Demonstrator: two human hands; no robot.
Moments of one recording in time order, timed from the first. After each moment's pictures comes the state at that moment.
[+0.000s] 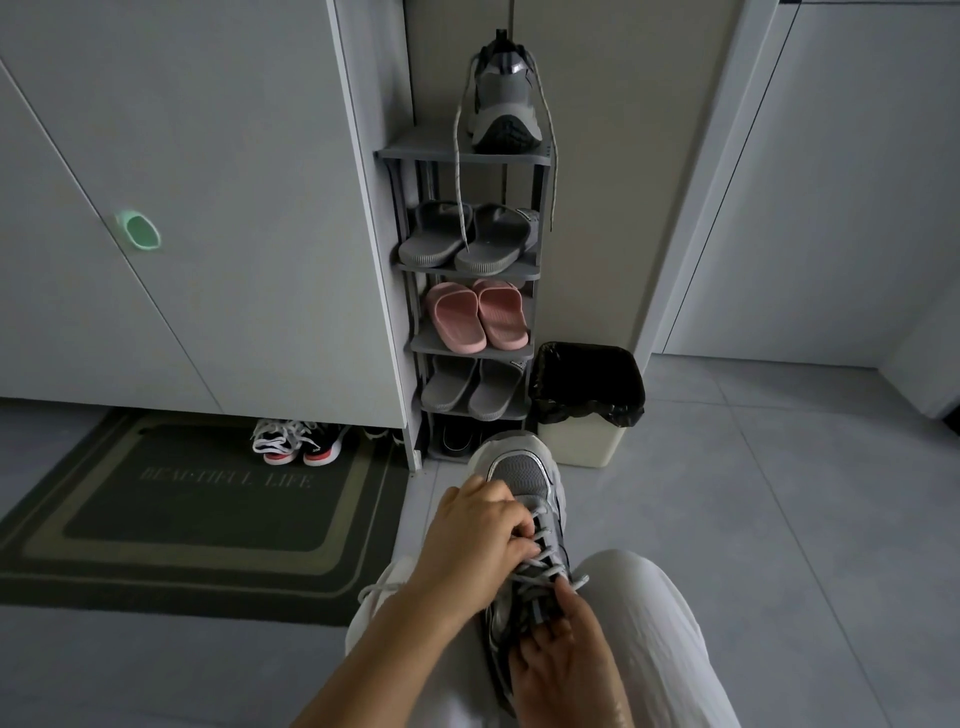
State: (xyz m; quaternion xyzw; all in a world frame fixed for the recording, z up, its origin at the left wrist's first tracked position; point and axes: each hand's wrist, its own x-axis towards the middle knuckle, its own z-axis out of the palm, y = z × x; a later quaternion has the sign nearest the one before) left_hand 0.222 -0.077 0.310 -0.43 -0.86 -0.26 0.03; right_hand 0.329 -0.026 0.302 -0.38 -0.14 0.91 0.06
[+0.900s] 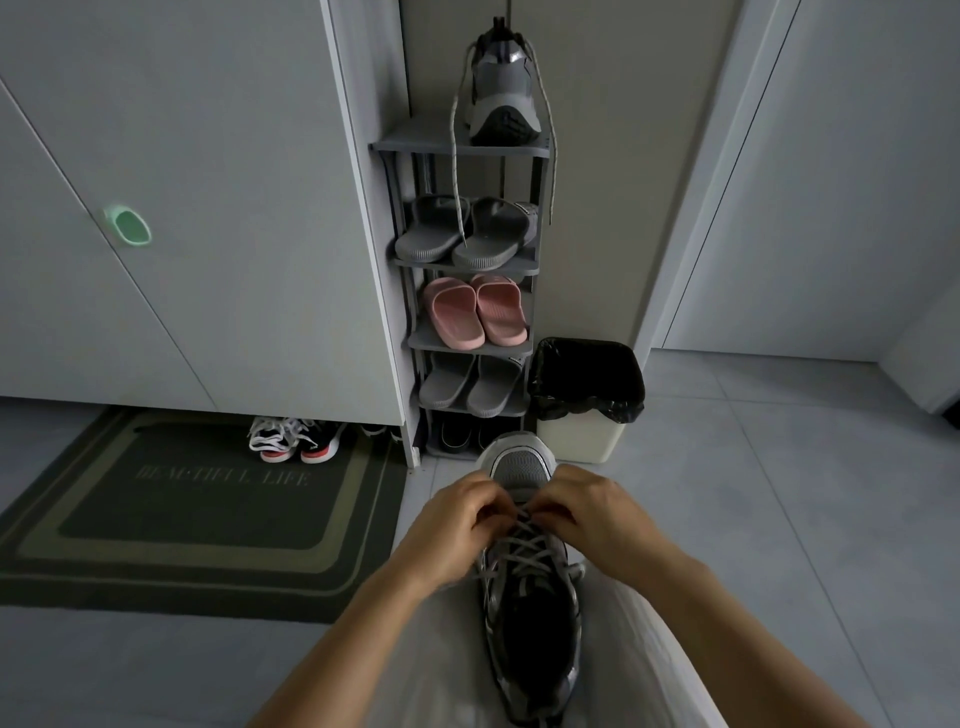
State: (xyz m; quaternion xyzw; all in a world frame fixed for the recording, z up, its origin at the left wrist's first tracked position) left_hand 0.193 -0.083 0.298 -0.39 -0.83 -0.39 -0.10; right_hand 0.267 0.084 0.302 0.04 -0.96 0.26 0.09
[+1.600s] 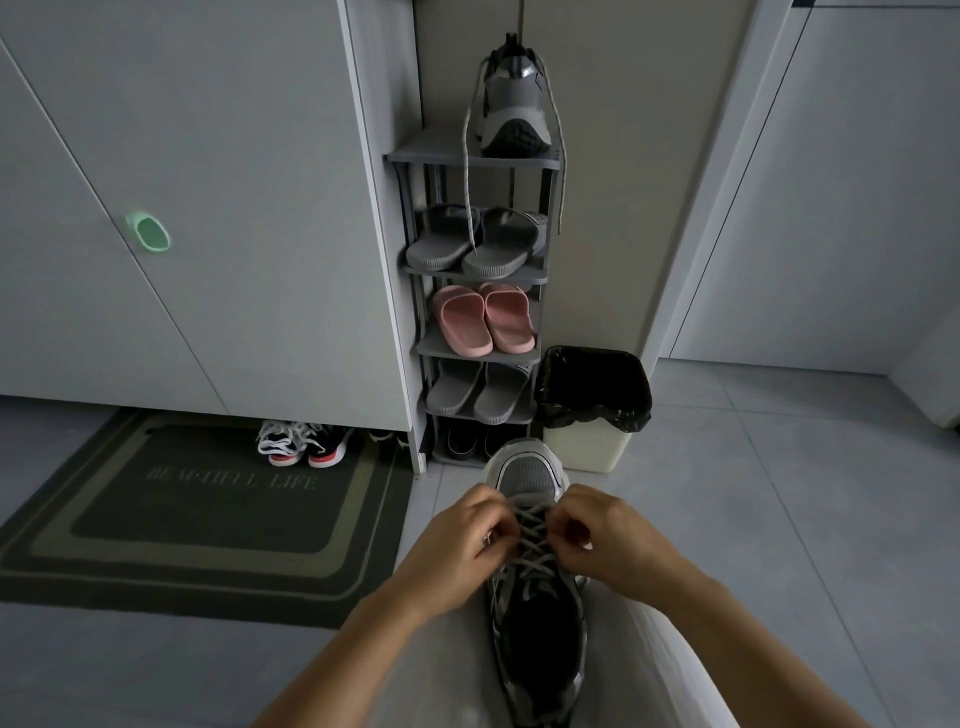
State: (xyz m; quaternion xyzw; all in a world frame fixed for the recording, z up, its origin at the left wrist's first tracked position) left_hand 0.201 -0.096 0.286 -0.43 -0.81 -0.38 -0.06; right_hand 0.275 0.086 0.295 0.05 -0.94 0.32 0.08
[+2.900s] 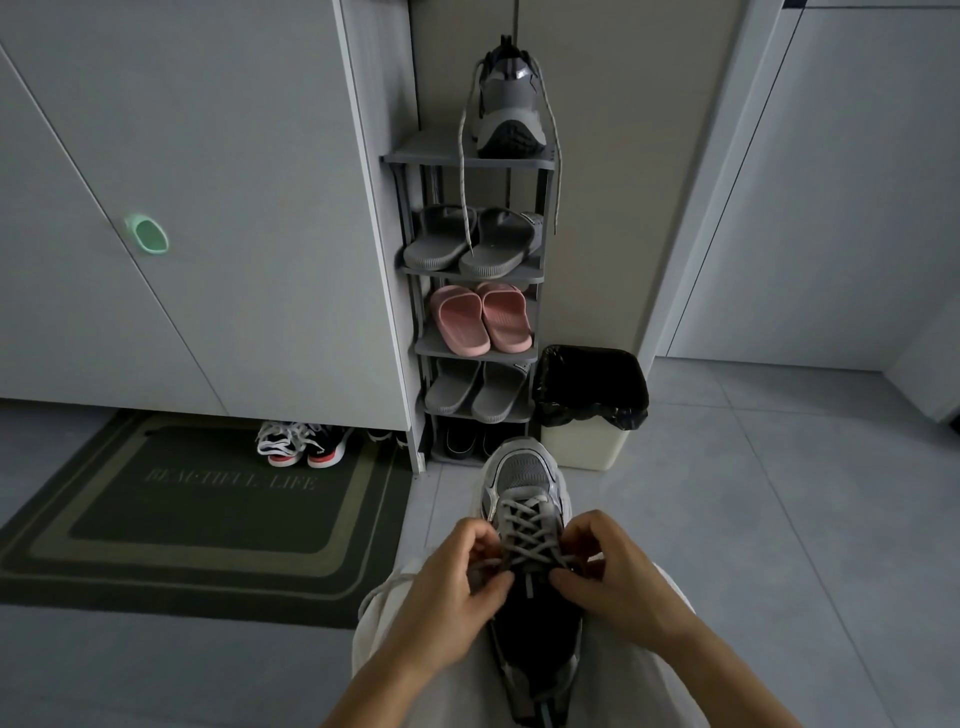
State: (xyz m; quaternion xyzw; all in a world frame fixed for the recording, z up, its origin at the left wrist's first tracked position) left_hand 0.245 -0.112 0.283 -0.28 -0.80 -0.51 -0.13; right_hand 0.312 0.067 0.291 -0.13 -0.88 0.46 0.04
